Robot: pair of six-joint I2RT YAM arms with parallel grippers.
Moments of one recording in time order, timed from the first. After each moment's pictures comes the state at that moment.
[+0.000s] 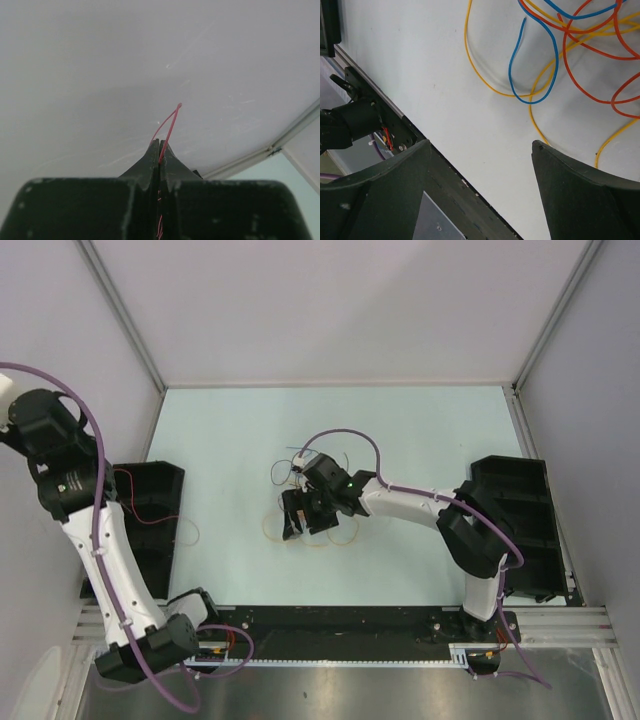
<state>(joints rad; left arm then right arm) 0.45 1.10 1.54 -0.48 -0.69 -0.13 0.93 1.86 1.31 -0.34 -0.35 0.62</state>
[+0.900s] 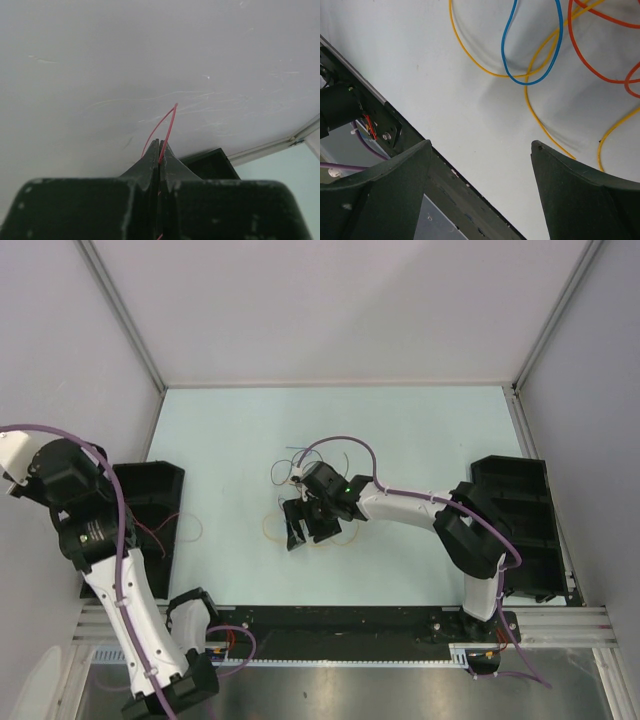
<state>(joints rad) 0.46 0.81 1.29 -0.57 -0.76 -0.21 0.96 1.87 1.29 -0.39 -0.35 0.58</state>
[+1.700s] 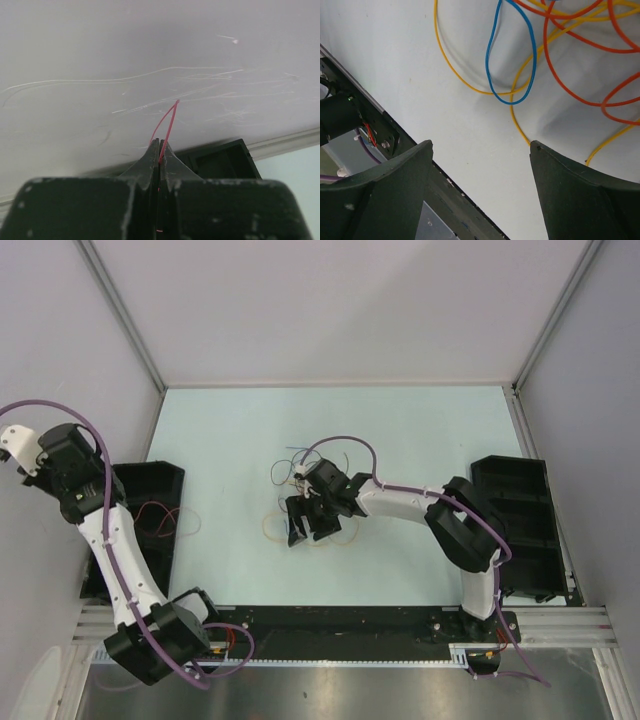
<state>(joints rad) 0.57 1.05 1.16 -0.44 -0.70 -0.30 0.91 1.92 1.28 -0.34 -0.39 0.59</state>
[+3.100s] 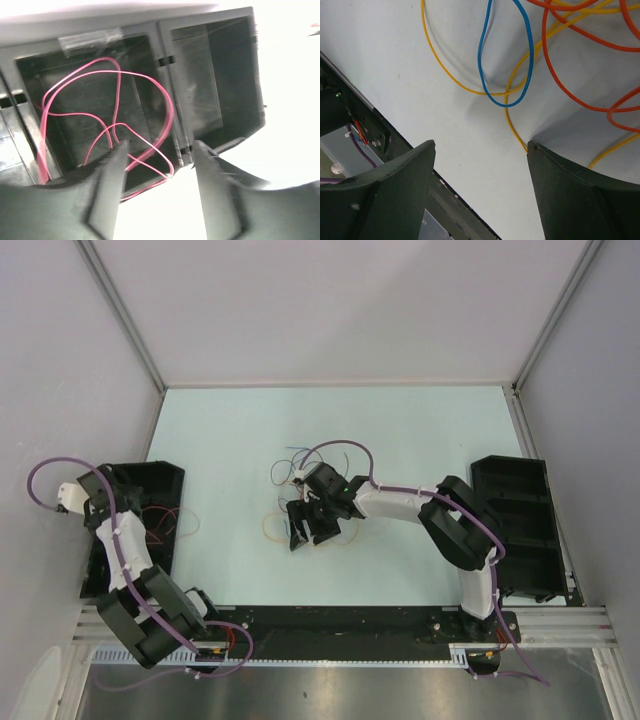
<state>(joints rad) 0.65 1.14 0.76 -0.39 -0.22 -0.80 0.91 1.95 1.27 -0.32 -0.41 0.57</state>
